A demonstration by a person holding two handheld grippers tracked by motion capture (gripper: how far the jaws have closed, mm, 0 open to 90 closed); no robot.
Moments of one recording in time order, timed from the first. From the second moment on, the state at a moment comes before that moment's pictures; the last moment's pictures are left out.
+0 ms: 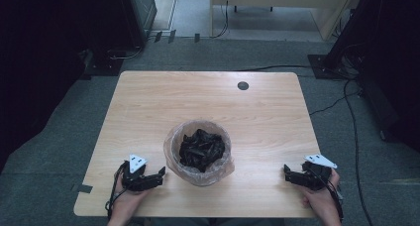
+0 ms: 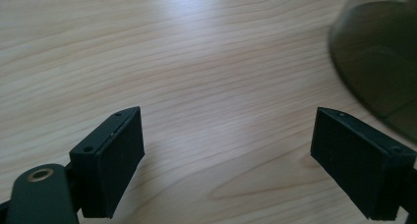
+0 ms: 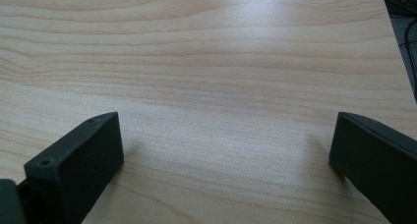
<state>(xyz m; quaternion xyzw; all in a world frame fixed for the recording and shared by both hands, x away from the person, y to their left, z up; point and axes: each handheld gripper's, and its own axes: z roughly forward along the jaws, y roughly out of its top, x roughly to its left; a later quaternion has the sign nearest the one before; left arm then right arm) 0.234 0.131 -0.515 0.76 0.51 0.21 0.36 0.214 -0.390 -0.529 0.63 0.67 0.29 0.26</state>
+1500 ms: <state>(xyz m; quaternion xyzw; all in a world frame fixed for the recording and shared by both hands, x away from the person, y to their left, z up) 0.237 0.076 -0.502 0.74 0.49 0.22 0.40 0.205 -0.242 -0.518 0.54 0.72 0.37 0.23</state>
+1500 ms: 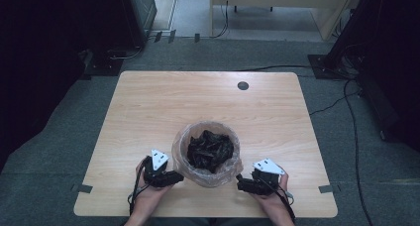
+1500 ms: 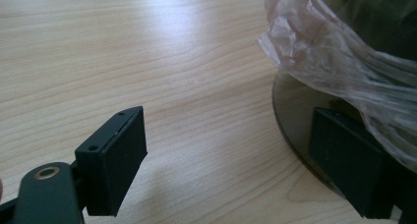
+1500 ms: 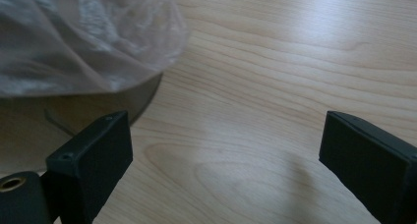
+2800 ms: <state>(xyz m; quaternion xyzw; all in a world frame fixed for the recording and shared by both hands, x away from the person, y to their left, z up) 0.215 0.046 -0.380 0.71 0.34 0.24 0.57 0.213 -0.186 -0.378 0.42 0.67 0.51 0.34</state>
